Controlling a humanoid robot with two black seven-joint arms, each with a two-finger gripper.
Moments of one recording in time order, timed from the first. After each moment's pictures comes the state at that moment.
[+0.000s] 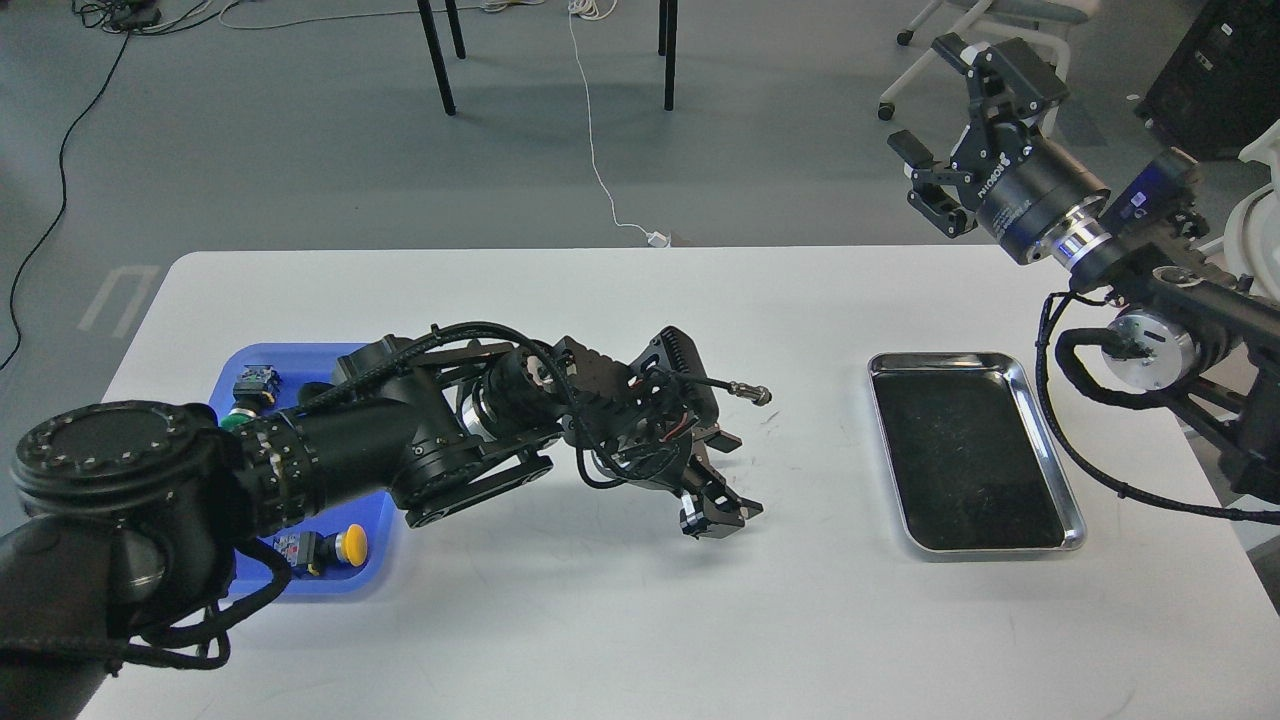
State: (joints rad) left arm -1.06 0.00 -0.12 -0.91 2.07 -0.30 -0.49; right arm 0.93 -0.63 0.33 1.06 -0.19 0.18 0.49
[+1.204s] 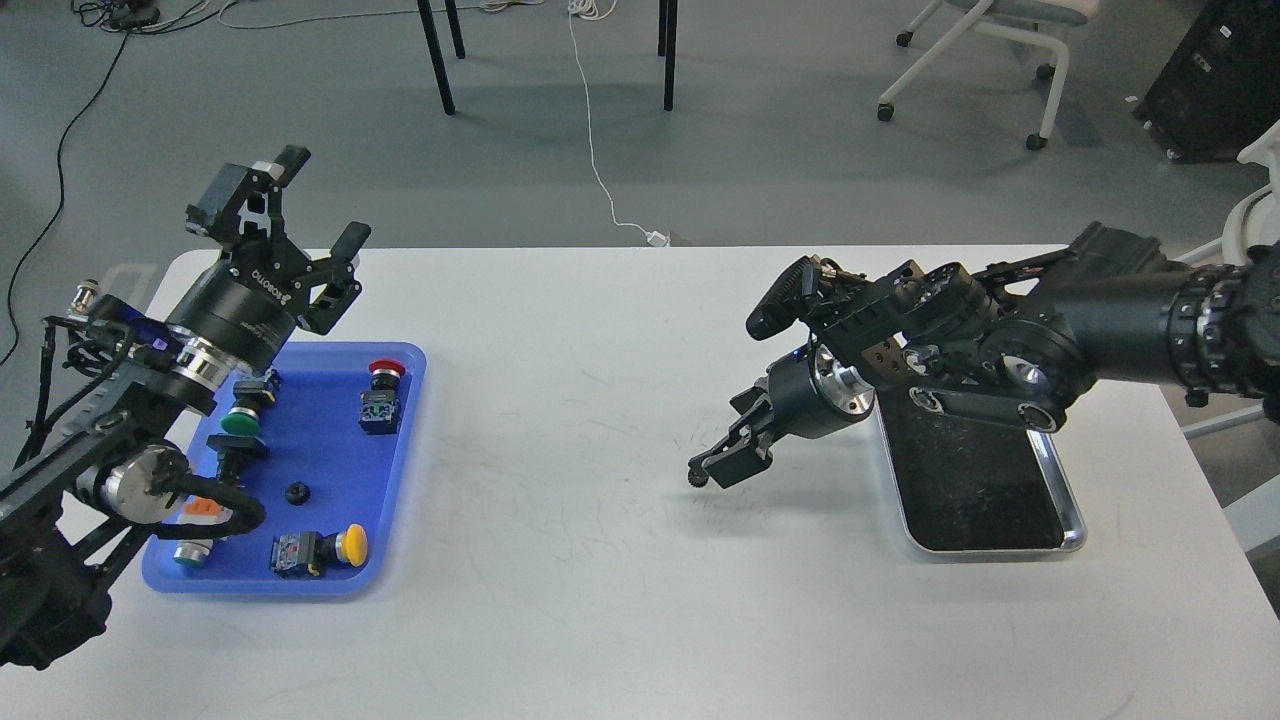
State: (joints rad) left arm -0.40 0.53 -0.94 -1.13 0.49 -0.32 -0.49; right arm 1.50 -0.11 -0.80 0.96 -1.19 0.14 0.49
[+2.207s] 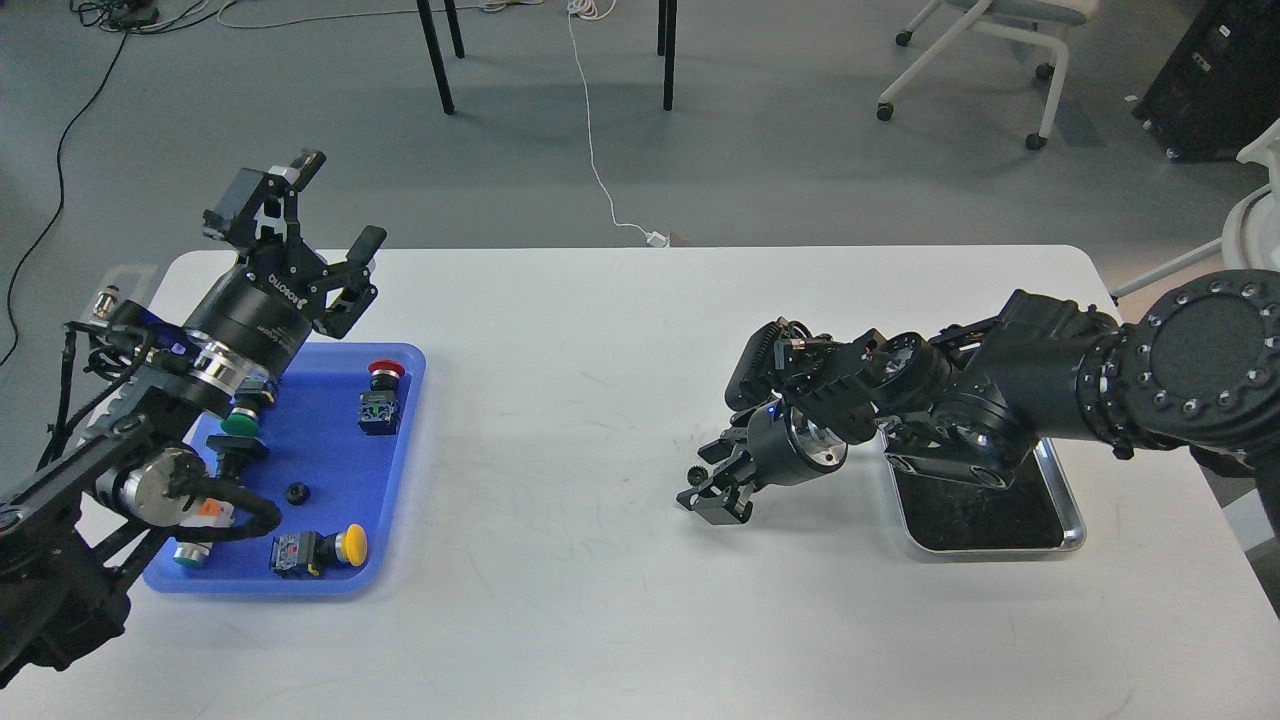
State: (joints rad) left arm -0.40 0.50 -0.94 -1.13 0.49 -0.32 -0.49; right arm 1.38 -0.02 -0.90 0.87 -1.19 -0.03 0.49
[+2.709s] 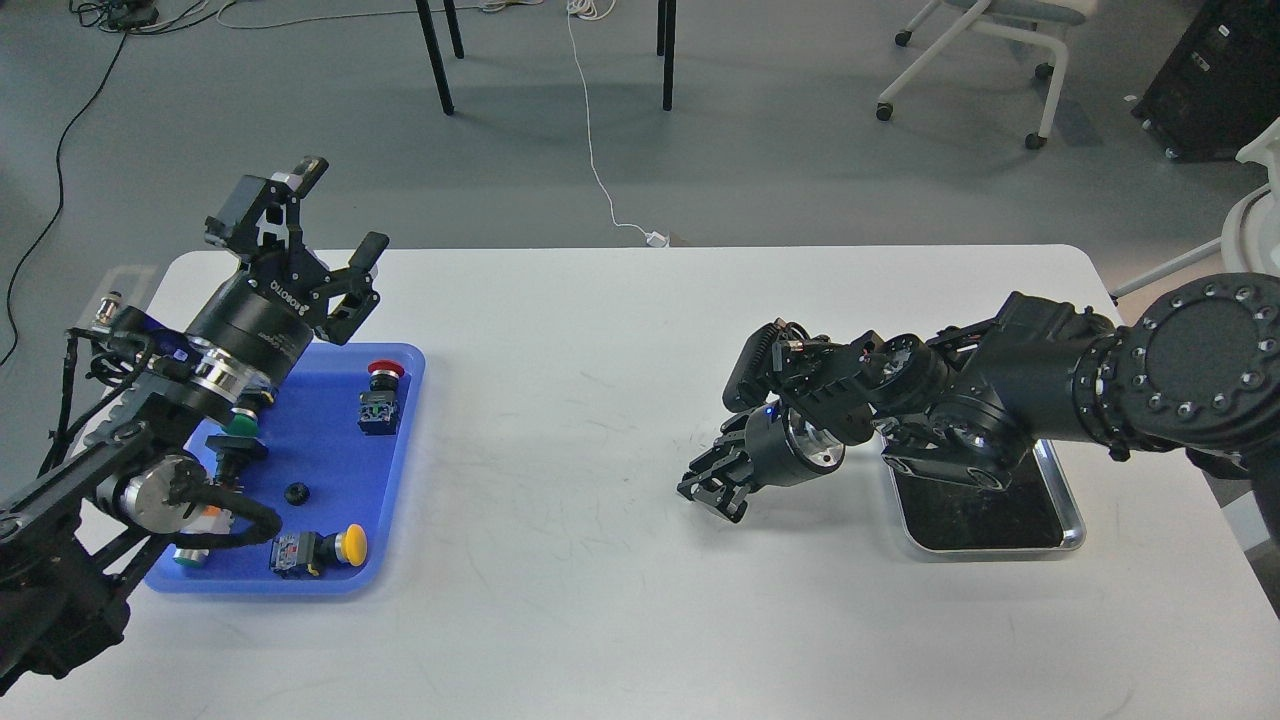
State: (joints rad) left arm -0.39 0.50 -0.94 -1.15 0.49 -0.32 -0.49; right arm 1.39 -0.01 -0.91 0.87 -1.19 -0.04 0.49
